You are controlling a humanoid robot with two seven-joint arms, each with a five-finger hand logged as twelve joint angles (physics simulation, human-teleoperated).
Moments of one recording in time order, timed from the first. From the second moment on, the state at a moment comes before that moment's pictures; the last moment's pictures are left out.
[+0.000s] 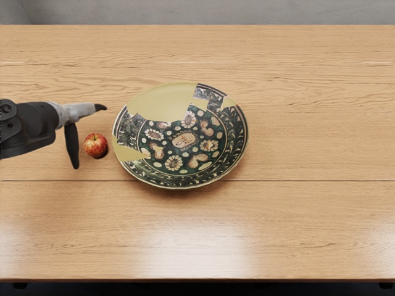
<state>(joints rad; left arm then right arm) -1.14 0.72 -0.16 -1.43 1.10 -0.17 0.61 -0.01 0.00 -0.08 0.25 0.07 0.22 -0.05</state>
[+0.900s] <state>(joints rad) -1.13 0.69 -0.09 -1.43 1.14 -0.16 0.61 -0.01 0.00 -0.08 0.25 0.07 0.22 -0.05</state>
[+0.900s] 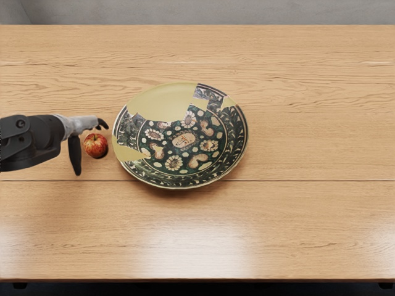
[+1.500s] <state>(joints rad) -1.09 0.67 -0.09 -1.41 1.22 -0.05 0.61 -0.01 0.00 -0.08 0.25 0.07 0.22 -0.05</state>
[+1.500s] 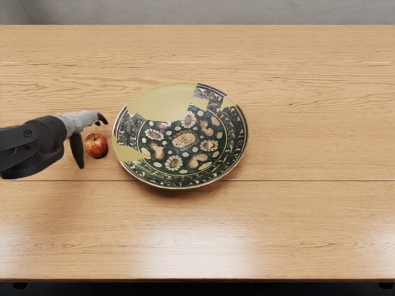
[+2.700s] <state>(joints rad) -1.08 0.64 -0.04 -1.40 1.28 -0.02 0.61 -0.01 0.00 -0.08 0.25 0.07 0.22 -0.05</state>
